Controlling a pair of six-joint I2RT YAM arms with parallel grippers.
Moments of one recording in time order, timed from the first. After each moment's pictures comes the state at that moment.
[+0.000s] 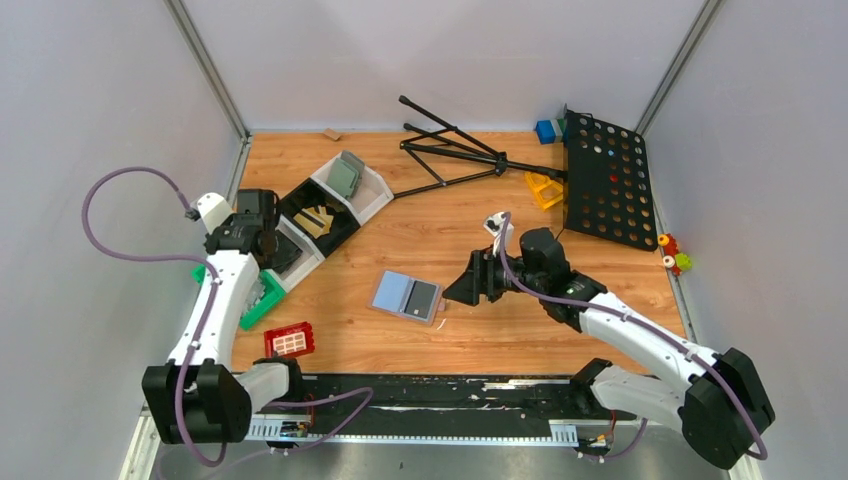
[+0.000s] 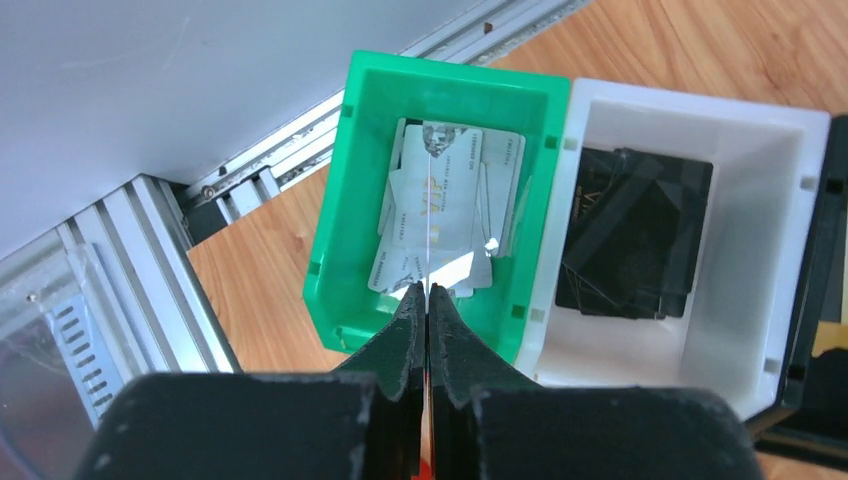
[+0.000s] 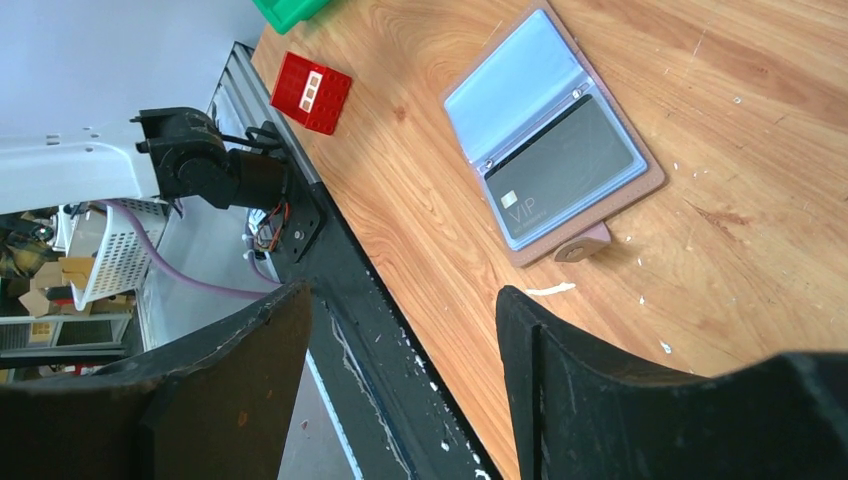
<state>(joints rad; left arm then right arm) 0.00 1.12 0.97 -0.89 -0.83 -0.75 0.65 1.07 0.60 0.02 -0.54 0.58</state>
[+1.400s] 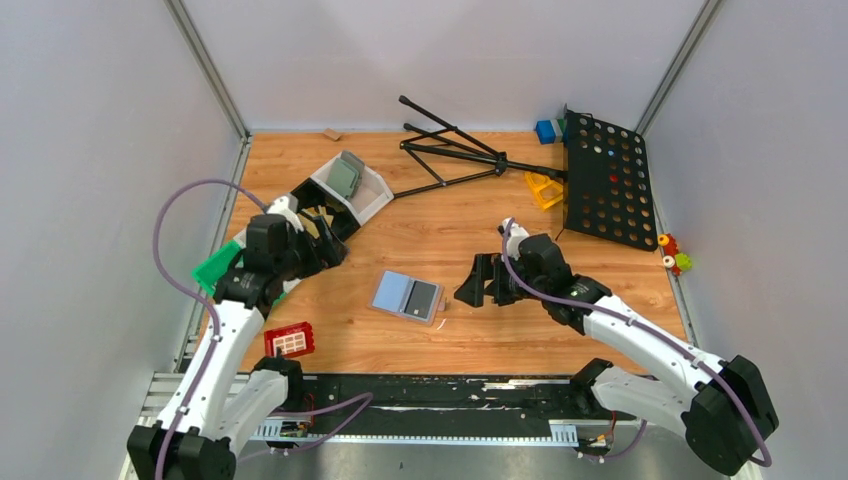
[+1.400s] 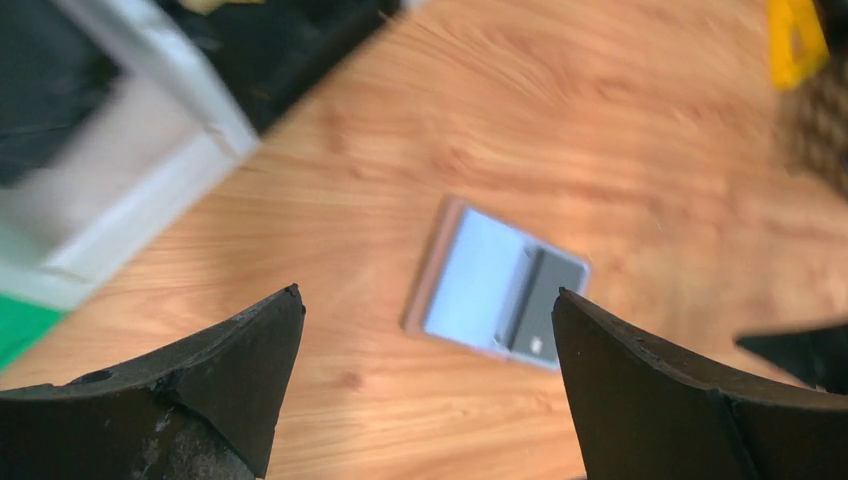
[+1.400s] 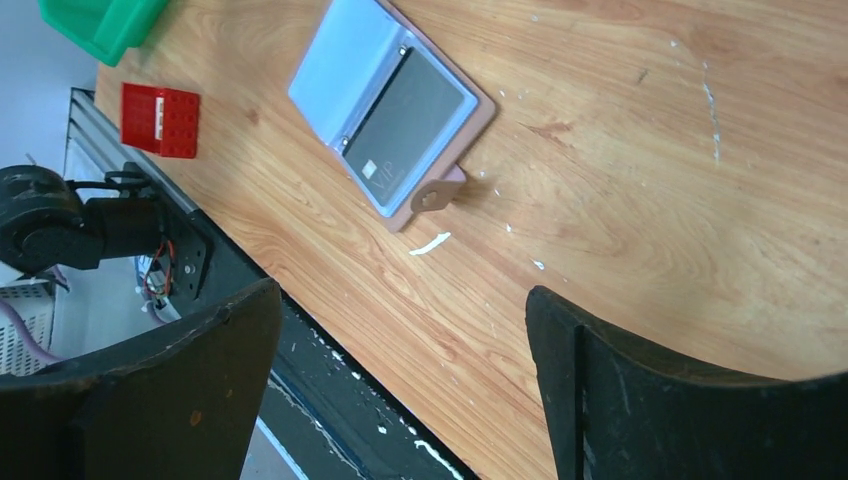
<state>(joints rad) -0.12 0.86 0.78 -0.59 0.10 -0.50 0.65 1.01 0.60 -0.21 -0.30 0.56</state>
